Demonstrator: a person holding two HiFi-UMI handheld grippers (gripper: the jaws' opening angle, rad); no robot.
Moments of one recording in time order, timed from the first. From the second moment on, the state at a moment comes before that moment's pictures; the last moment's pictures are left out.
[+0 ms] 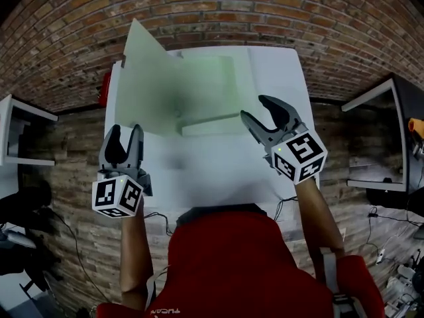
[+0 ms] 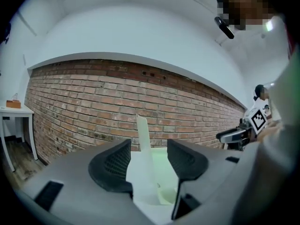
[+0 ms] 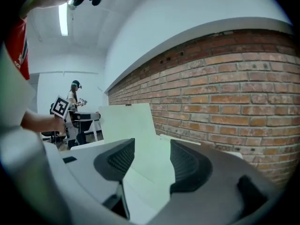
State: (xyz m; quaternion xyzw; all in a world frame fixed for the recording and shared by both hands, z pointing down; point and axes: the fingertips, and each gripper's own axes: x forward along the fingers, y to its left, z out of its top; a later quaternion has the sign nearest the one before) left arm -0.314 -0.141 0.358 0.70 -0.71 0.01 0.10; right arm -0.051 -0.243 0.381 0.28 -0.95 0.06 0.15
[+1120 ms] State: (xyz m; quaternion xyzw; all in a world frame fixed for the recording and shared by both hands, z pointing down) left arm -0.303 -0.186 0.351 0.72 -0.69 -0.01 0.10; right arm -0.016 -0.284 0.523 0.30 -0.88 0.28 0.21
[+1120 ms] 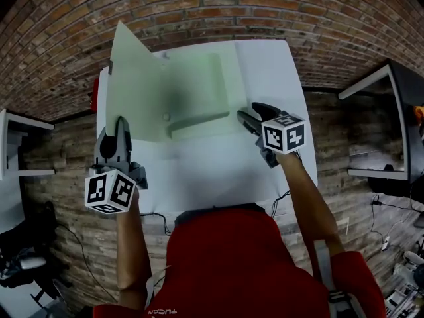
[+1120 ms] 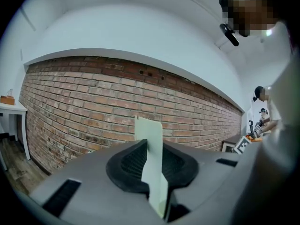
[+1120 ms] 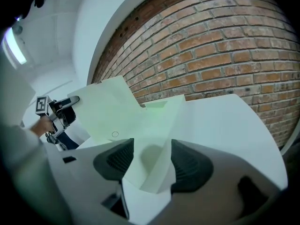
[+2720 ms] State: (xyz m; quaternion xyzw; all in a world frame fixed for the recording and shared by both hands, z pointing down) left arm -0.097 -0.241 0.383 0.82 -0.54 0.17 0.03; right arm -0.021 -0.284 0.533 0.25 -0.91 0.28 0.21
